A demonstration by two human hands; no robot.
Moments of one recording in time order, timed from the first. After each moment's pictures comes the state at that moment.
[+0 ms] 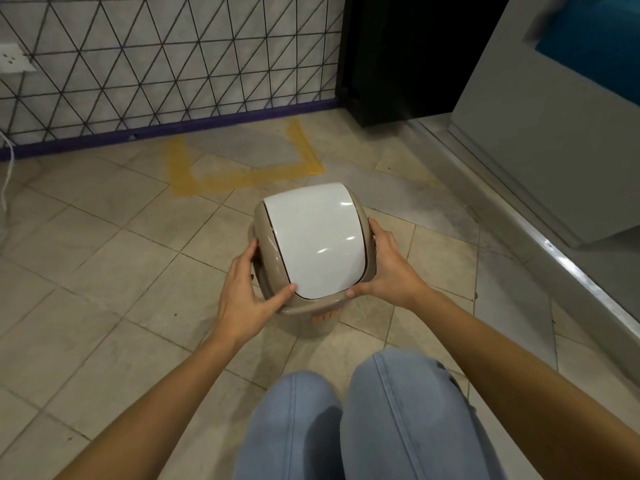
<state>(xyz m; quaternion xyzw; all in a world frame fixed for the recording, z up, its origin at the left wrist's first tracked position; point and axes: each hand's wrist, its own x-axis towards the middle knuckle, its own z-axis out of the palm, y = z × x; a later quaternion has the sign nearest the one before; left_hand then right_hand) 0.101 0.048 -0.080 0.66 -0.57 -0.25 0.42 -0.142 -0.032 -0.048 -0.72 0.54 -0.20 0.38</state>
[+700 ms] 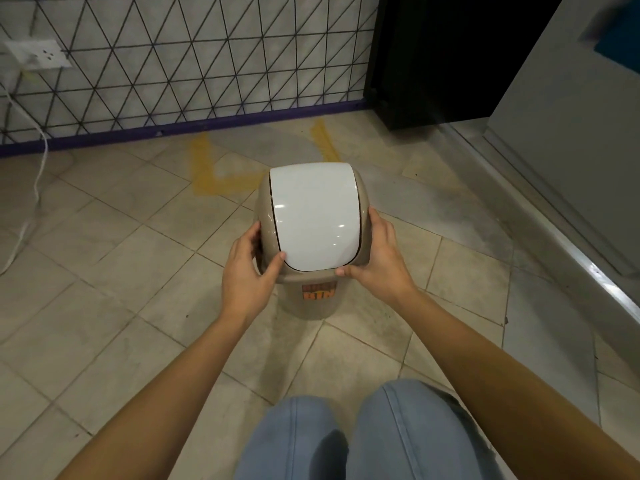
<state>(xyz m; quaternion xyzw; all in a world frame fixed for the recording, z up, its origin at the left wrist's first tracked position) 0.115 -0.004 -0.081 0.69 -0.49 -0.22 0.49 -0.095 -0.075 -0.063 -0.72 0.54 -0.28 0.33</state>
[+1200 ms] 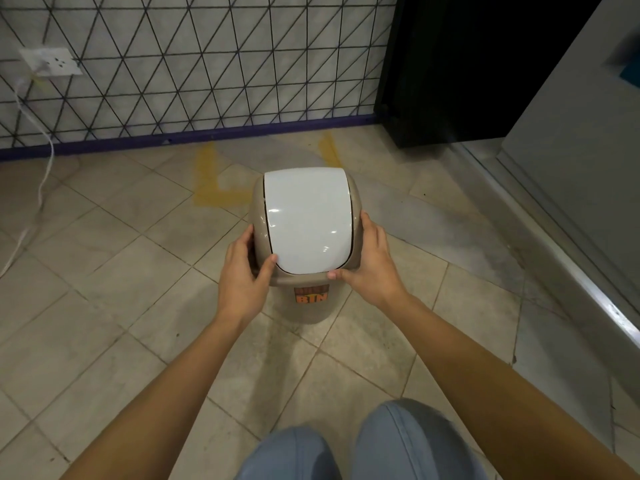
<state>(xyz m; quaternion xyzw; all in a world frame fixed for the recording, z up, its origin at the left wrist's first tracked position) 0.119 -0.052 -0.083 0.71 -0.48 -0.21 0.47 -0.081 -0.131 -0.064 -0.74 0.53 -0.26 0.33</state>
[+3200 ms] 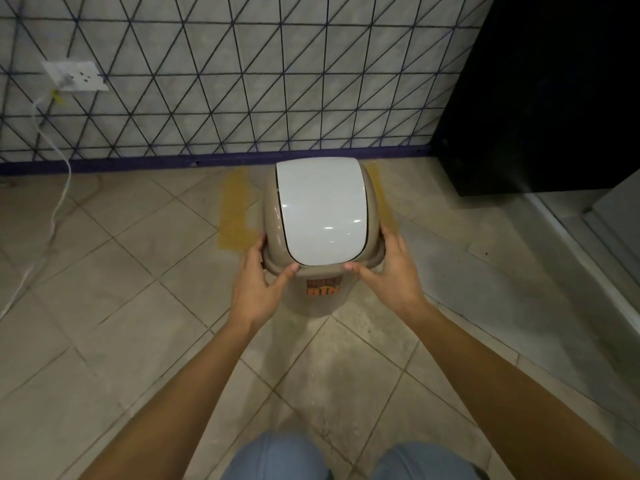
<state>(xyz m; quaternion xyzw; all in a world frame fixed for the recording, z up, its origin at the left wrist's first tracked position) 0.231 -0.212 -0.100 0.74 -0.42 -0.25 0.46 0.029 -0.311 -0.077 -0.73 0.52 -0.28 0.33</state>
